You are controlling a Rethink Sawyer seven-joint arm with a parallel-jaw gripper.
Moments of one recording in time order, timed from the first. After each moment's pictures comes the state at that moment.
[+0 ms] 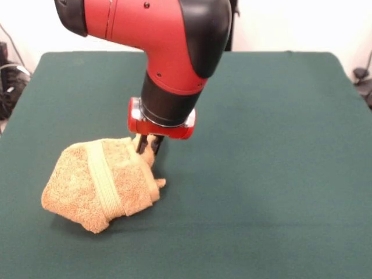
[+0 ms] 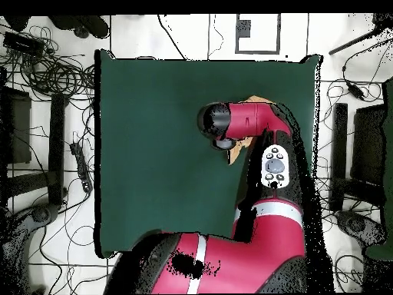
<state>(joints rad) -0.18 -0.28 -0.06 1.07 -0.32 0.91 1.70</state>
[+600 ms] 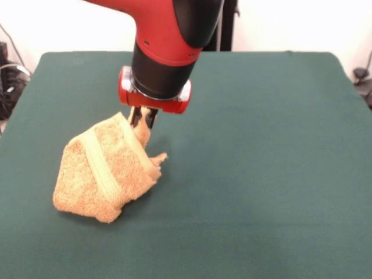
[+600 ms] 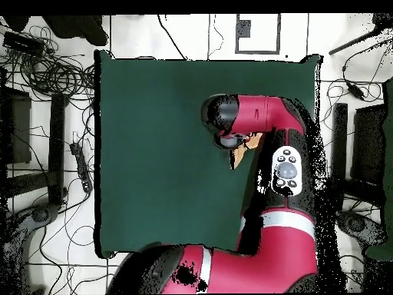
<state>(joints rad) -0.19 -0.34 -0.05 1.08 -0.31 1.07 1.70</state>
